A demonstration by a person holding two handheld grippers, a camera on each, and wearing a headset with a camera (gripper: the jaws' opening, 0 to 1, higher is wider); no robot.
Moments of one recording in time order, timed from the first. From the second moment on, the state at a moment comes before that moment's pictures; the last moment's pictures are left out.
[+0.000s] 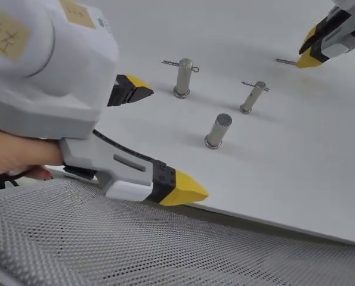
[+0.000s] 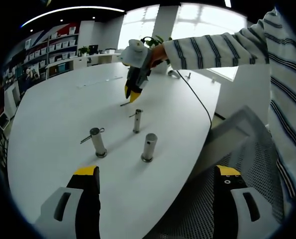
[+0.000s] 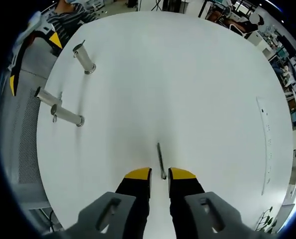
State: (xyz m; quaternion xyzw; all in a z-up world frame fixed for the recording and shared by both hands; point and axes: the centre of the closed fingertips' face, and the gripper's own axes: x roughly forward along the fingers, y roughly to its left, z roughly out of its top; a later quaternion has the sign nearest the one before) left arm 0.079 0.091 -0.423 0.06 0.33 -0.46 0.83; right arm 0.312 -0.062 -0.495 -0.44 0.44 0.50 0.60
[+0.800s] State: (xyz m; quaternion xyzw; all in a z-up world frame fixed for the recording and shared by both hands) left arm 0.083 0.094 -0.426 0.04 0.33 -0.45 0.83; right arm 0.314 -0.064 -0.504 -0.48 0.45 0.51 0.56
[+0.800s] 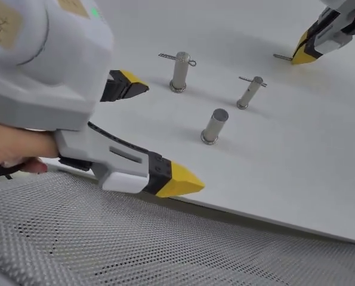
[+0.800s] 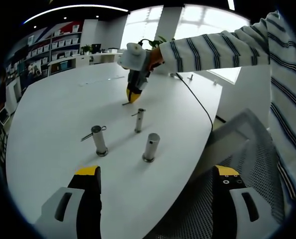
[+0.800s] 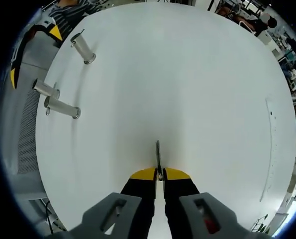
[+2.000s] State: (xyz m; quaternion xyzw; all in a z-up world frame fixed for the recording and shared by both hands) left arm 0.113 0.103 -0.401 0.00 0.29 -0.40 0.87; right arm 0.259 -0.061 -0.429 -0.55 0.31 0.51 0.59
